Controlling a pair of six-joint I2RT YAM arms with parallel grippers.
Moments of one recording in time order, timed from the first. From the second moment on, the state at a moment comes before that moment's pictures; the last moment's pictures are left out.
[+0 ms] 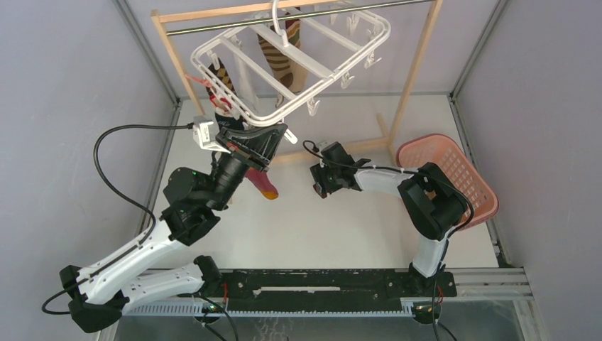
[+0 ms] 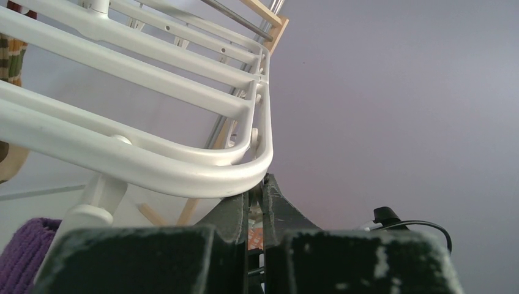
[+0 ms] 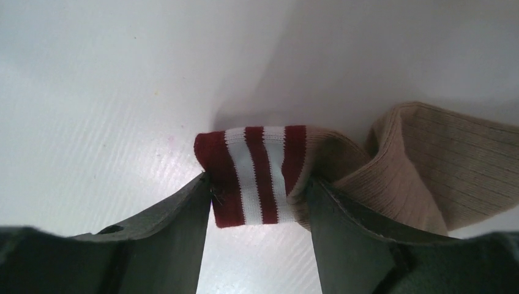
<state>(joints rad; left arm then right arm) -0.95 0.85 0.96 0.36 -0.23 -0.42 0.65 1.82 1.06 -0.21 -0.03 0.17</state>
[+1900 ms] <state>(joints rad) -0.95 0.86 0.95 0.38 -0.25 -0.42 0.71 1.45 1.04 -0.25 0.12 0.25</state>
